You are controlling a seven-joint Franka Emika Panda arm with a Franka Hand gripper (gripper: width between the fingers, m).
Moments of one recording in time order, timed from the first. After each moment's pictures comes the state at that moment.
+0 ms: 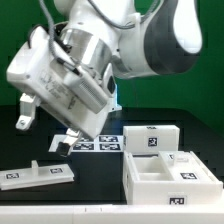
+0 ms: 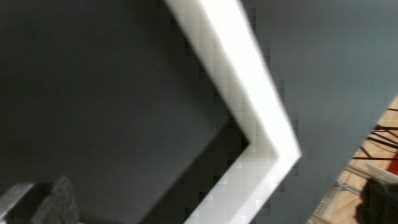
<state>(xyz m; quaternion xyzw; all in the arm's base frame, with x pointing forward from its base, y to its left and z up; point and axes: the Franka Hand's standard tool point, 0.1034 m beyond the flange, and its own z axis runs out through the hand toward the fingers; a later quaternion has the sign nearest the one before) 0.596 -0.093 0.097 -0.42 0.84 -0.30 0.15</state>
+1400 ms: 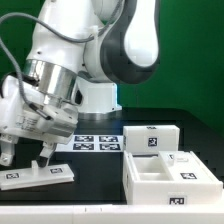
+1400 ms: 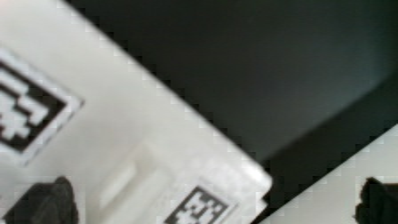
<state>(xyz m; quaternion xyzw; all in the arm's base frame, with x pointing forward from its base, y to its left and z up) 0.520 -0.145 0.029 -0.49 0.85 -0.19 0.06</state>
